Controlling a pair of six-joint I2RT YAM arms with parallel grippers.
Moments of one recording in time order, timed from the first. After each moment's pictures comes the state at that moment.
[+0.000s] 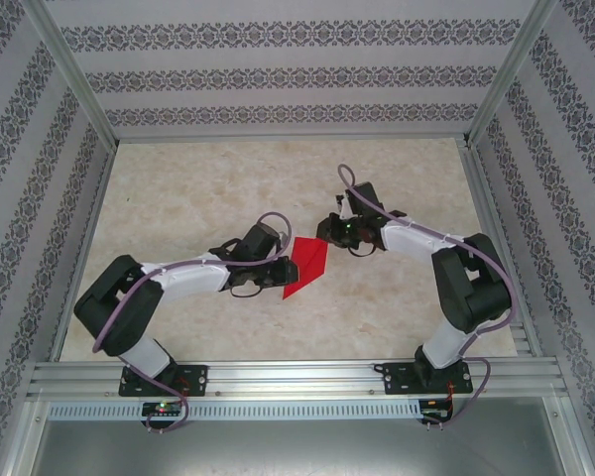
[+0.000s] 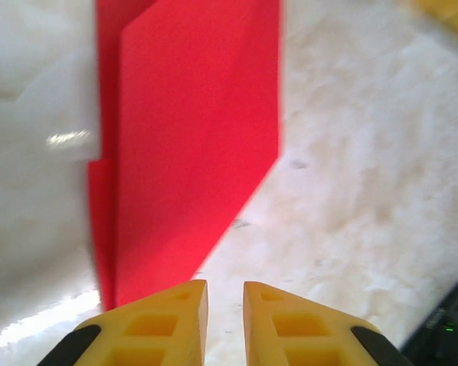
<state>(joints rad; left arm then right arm) -0.73 1.57 0.81 -0.11 0.33 -0.82 0.45 1.68 0.97 -0.20 -0.43 0.65</state>
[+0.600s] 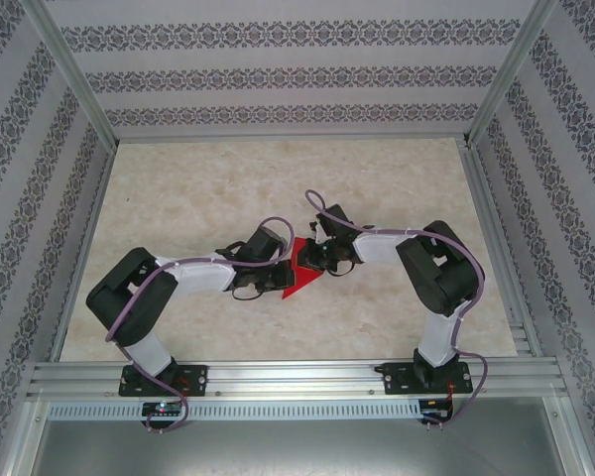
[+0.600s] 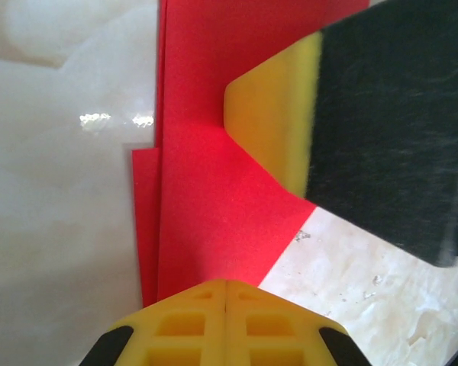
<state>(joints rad) -0.73 1.68 0.80 -0.09 0.31 -0.84 0.58 1.87 0.95 -0.11 -0.48 0.72</state>
